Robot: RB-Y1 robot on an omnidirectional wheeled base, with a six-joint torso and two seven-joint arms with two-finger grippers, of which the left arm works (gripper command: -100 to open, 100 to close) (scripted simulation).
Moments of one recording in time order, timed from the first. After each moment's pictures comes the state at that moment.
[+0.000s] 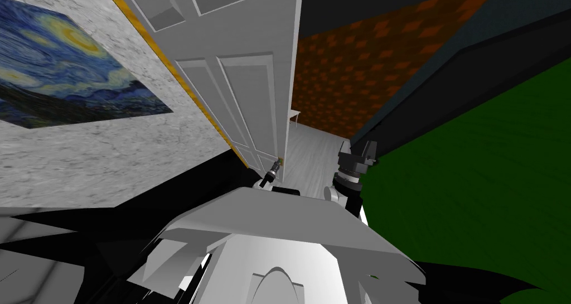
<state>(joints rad) -0.09 0.06 -0.45 -0.73 0.24 -0.77 -0.09</state>
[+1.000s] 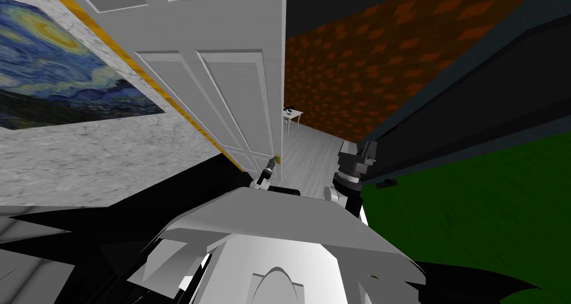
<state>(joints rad) -0.12 0.08 -0.33 -0.70 0.27 -0.79 -0.11</state>
